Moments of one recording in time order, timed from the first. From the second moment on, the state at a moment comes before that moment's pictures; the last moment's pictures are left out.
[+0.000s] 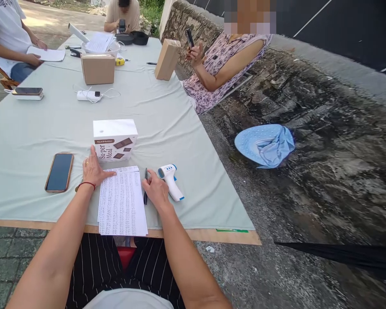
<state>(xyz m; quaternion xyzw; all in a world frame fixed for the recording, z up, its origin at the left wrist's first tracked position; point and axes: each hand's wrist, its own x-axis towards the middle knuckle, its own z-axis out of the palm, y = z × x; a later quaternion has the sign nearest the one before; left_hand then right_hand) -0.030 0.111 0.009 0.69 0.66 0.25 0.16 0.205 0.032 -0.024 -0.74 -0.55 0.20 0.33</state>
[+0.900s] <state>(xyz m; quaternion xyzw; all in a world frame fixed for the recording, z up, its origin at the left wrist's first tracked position) -0.026 0.111 0.002 0.67 0.68 0.25 0.15 0.182 0.026 -0.024 -0.63 -0.42 0.36 0.55</state>
